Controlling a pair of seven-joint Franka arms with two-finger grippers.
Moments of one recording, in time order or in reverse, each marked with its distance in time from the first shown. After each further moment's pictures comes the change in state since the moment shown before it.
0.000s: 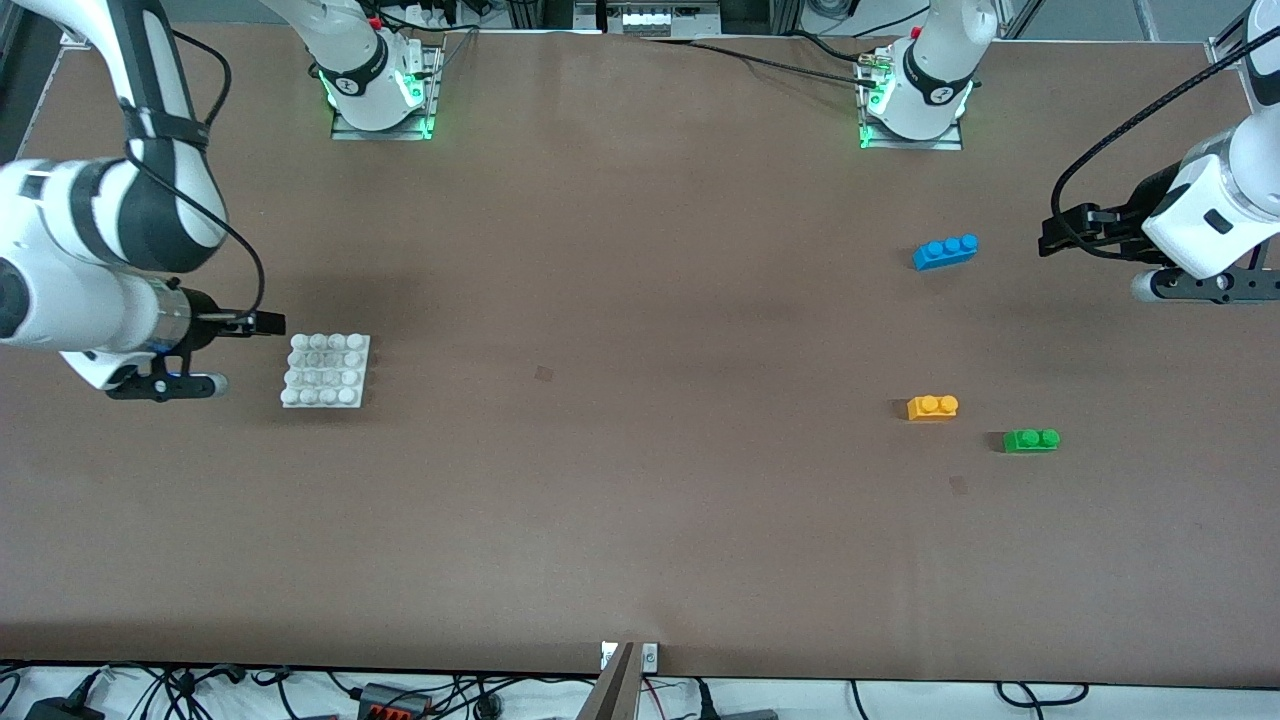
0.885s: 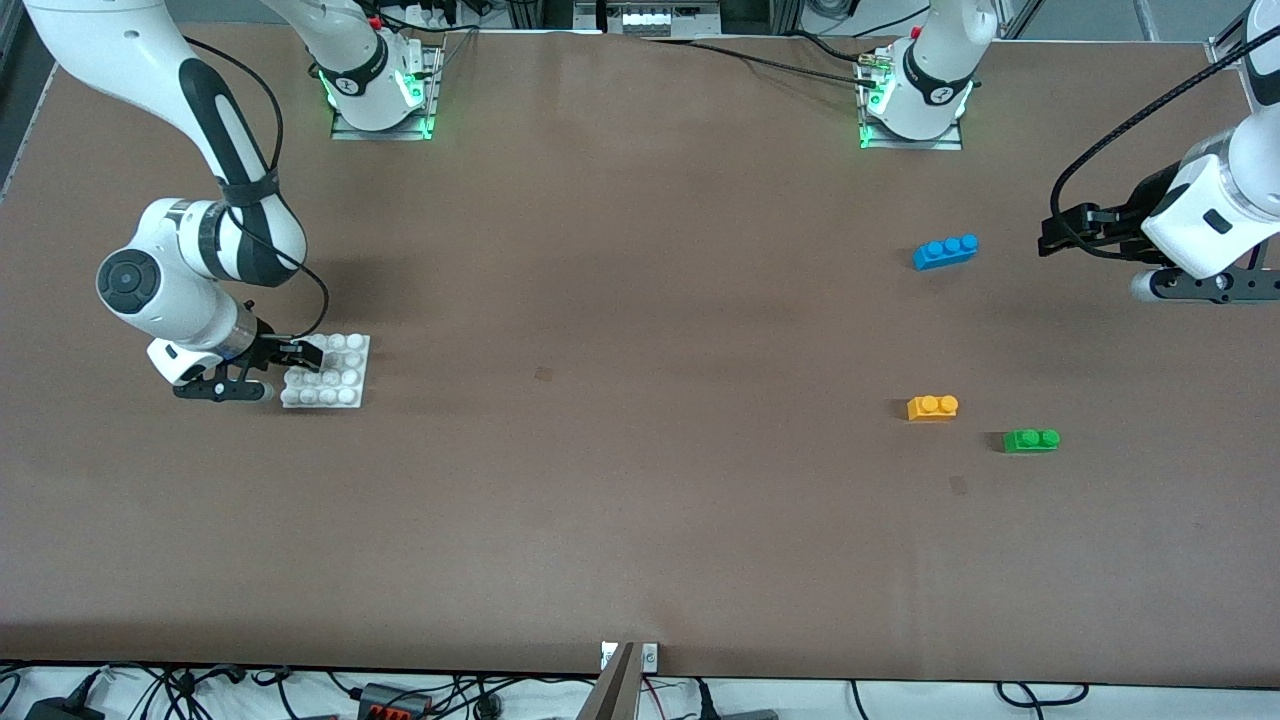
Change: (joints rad) left arm 0.000 0.000 0.000 0.000 0.000 0.000 0.000; right arm -0.032 0.100 -0.010 -0.323 0.000 0.670 -0.008
